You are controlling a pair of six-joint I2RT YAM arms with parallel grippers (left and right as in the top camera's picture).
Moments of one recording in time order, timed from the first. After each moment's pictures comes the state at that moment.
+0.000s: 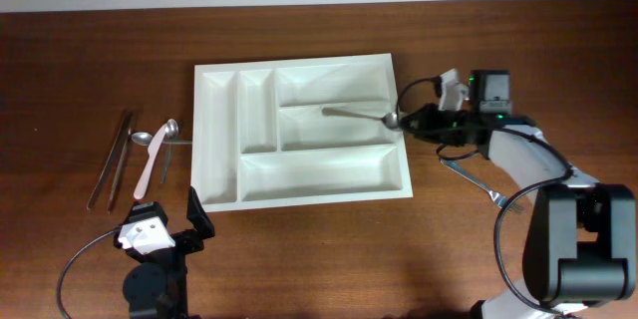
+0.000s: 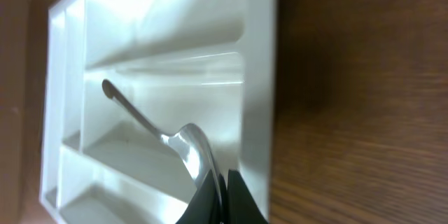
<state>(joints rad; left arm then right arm) 0.09 0.01 0.08 -0.25 -0.10 -0.15 -0.03 1.77 1.03 -0.28 -0.67 0.24</state>
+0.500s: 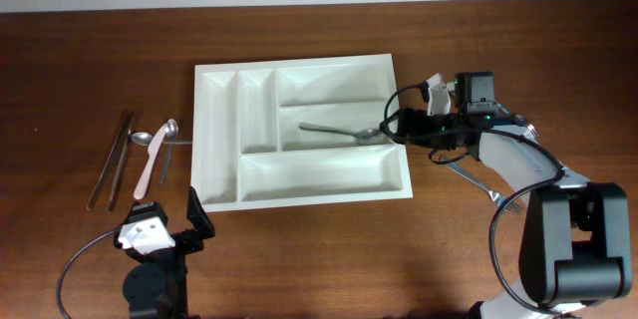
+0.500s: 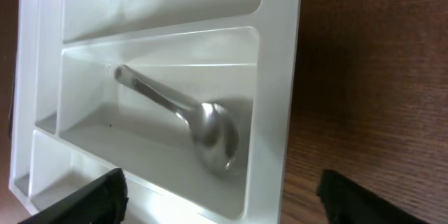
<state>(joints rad) 0.09 0.01 0.08 -0.25 -0.10 -0.15 0.02 1.77 1.03 -0.32 -0.61 0.19</state>
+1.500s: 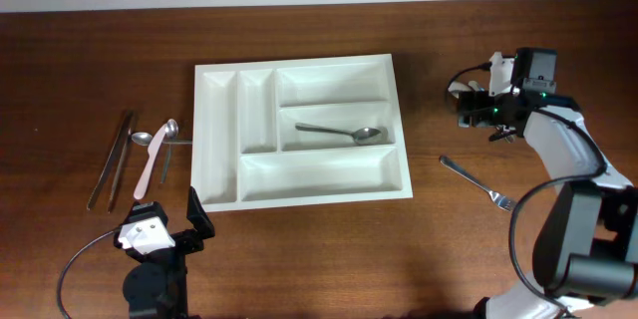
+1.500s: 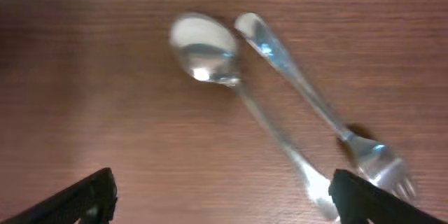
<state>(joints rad) 0.09 0.01 0.08 -0.25 -0.10 -0.15 -0.19 1.81 1.21 -0.45 -0.07 -0.18</state>
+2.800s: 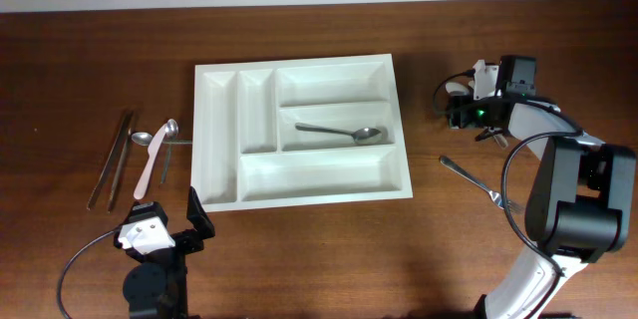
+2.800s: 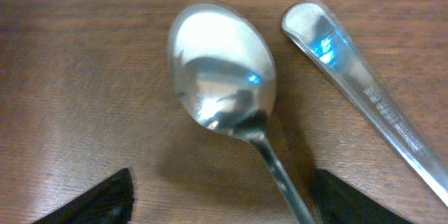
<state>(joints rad) 0.09 0.01 0.08 -0.25 -0.10 -0.15 -0.19 2.02 1.24 -0.32 -0.21 -0.16</state>
